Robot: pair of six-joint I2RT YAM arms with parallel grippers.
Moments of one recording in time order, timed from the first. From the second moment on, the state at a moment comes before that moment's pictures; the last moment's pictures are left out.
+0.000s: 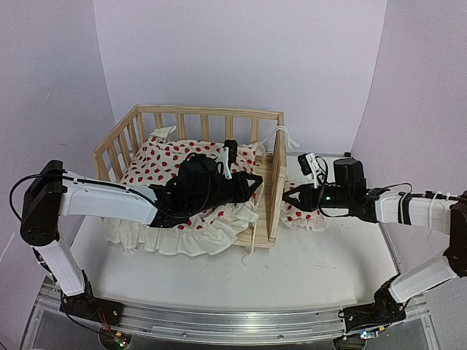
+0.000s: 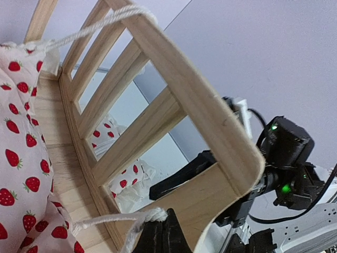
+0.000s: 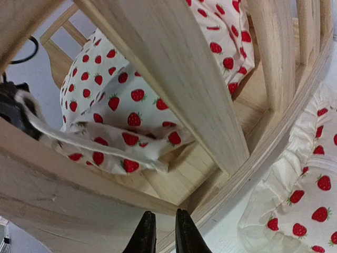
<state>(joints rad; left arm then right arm) -1.07 1.71 1.13 0.45 -0.09 -0.72 0.49 1.34 0.70 0.16 -0.56 0.28</state>
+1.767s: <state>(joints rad) -0.94 2.05 1.39 0.39 0.35 -0.85 0.42 1.50 0.61 0.33 -0.68 0.15</state>
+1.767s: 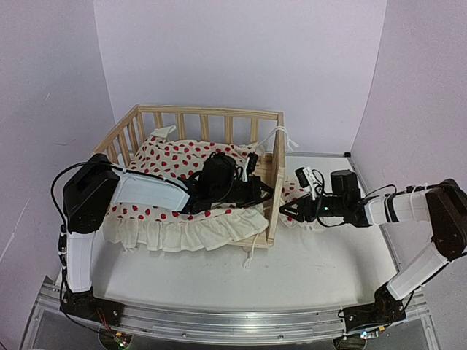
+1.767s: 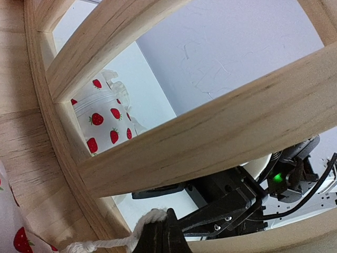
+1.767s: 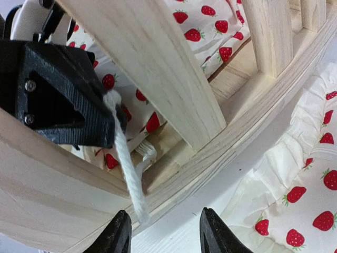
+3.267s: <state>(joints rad) -0.97 1.60 0.92 0.33 0.31 -0.75 0.52 1.22 0.86 -0.68 -0.28 0.26</state>
